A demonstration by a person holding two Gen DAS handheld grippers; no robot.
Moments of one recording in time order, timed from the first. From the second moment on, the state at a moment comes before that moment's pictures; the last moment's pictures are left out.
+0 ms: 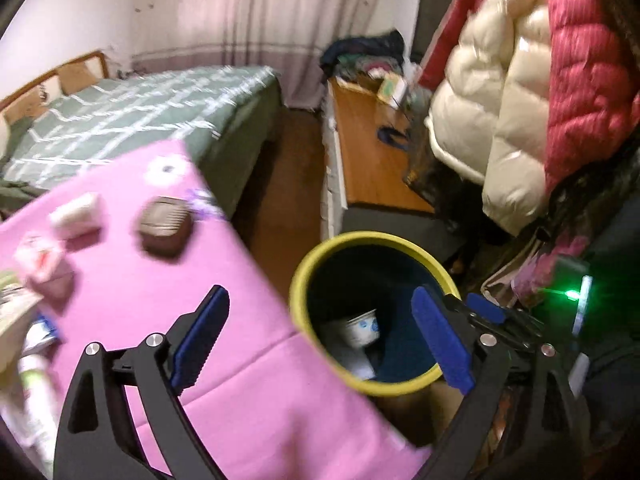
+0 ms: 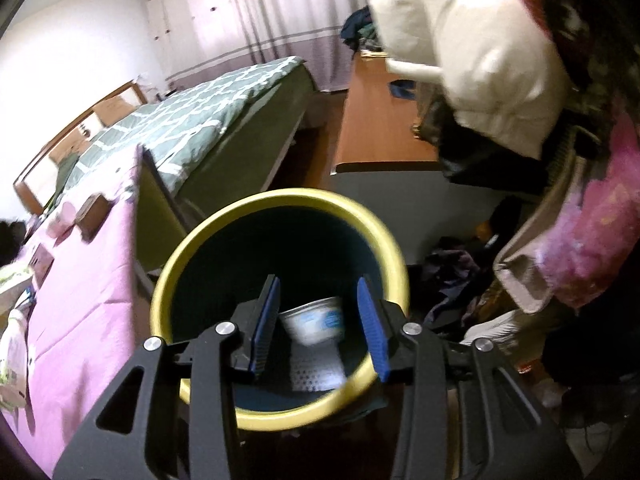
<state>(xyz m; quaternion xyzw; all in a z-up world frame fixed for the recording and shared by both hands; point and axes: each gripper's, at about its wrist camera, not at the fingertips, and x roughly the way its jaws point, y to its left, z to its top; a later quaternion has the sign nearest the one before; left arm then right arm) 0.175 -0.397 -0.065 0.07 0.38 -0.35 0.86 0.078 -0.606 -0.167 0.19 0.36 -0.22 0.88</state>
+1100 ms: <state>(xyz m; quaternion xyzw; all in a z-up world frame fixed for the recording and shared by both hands) 0.138 0.011 -0.038 -0.04 0.32 0.03 0.95 0.273 -0.216 -0.064 0.00 0.37 0.19 0.91</state>
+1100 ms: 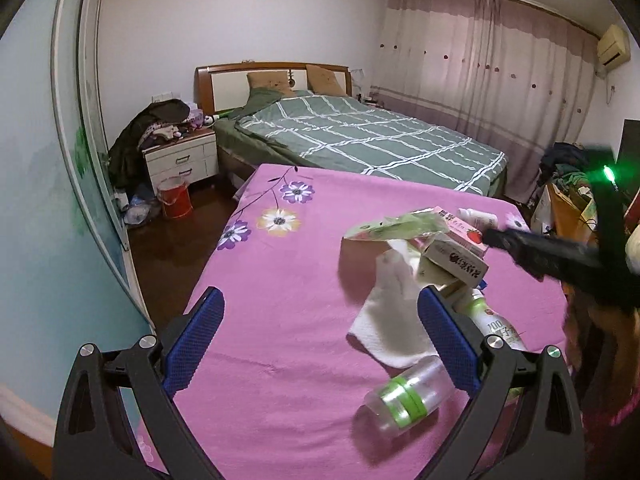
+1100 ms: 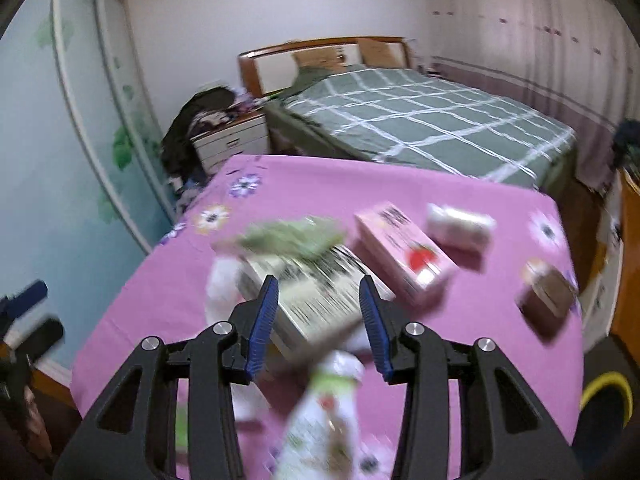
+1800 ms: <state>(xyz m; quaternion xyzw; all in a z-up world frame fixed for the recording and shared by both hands) 0.158 0.021 -0.059 -0.05 0.33 0.01 0.94 0.361 -0.149 -0.092 -0.06 0.45 0.20 0.87</state>
